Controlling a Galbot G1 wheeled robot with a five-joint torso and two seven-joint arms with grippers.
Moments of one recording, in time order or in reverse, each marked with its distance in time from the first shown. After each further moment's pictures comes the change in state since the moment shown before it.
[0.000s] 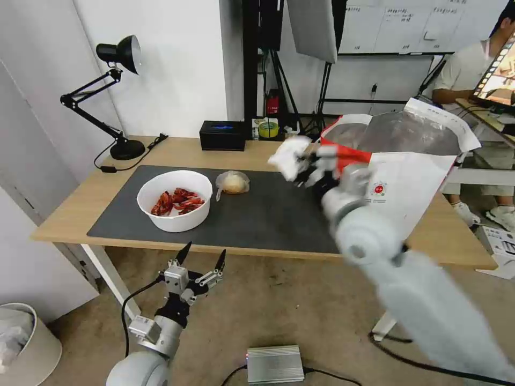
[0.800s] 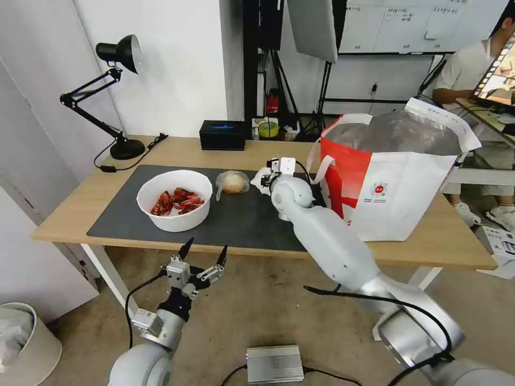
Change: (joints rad) left arm -0.037 0.000 0.008 0.023 -0.021 0.000 0.002; right arm 0.211 0.448 -0.273 -0.739 -0.039 -0.044 0.021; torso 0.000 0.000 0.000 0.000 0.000
